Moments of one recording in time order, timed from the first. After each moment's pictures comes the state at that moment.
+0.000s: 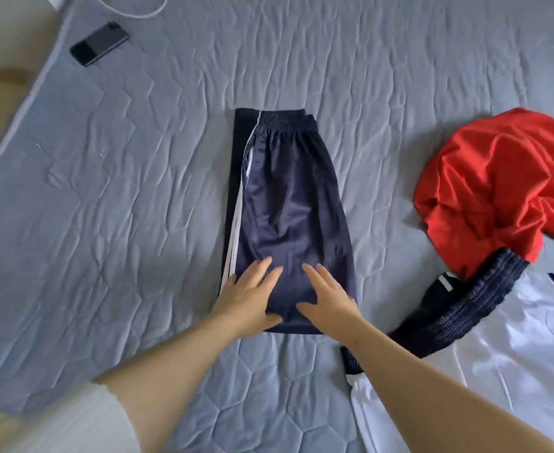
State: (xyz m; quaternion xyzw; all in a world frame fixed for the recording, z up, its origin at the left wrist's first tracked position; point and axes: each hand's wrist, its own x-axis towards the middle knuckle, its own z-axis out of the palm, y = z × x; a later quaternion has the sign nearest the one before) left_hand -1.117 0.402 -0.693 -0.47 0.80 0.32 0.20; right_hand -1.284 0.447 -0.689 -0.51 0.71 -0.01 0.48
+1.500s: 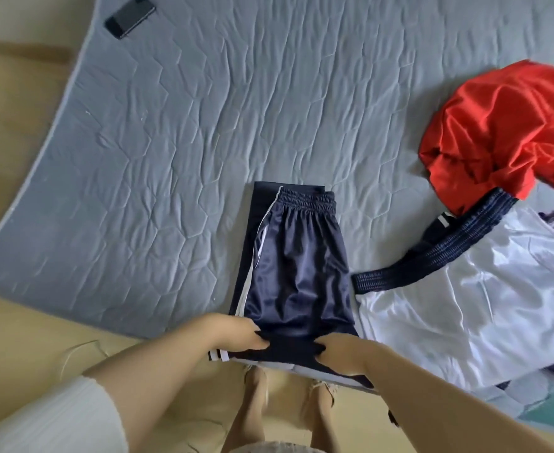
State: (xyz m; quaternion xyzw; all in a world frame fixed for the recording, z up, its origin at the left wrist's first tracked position) left_hand -1.045 0.521 -0.614 -0.43 0.56 0.51 0.48; right_hand -1.227 0.591 -0.619 -0.55 0.53 0.27 0.58
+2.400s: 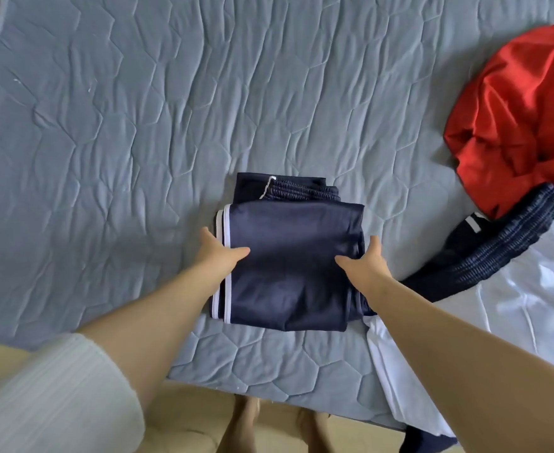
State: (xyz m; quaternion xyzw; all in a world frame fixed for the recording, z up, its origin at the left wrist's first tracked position) left_hand -1.071 0.410 -0.717 -0.80 0.38 0.47 0.01; right_hand -1.288 0.480 -0.708 -0.18 0.83 -0.12 0.52
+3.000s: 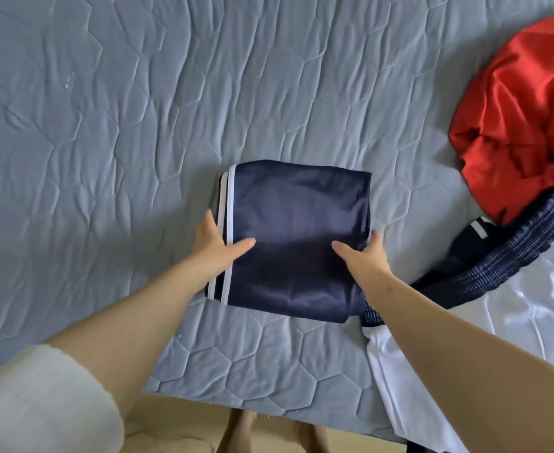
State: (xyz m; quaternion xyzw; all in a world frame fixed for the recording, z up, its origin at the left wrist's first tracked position) left_hand -1.071 0.386 -0.742 -0.71 0.48 0.51 0.02; right_hand -1.298 0.460 -0.739 -0.15 0.84 -0.17 0.49
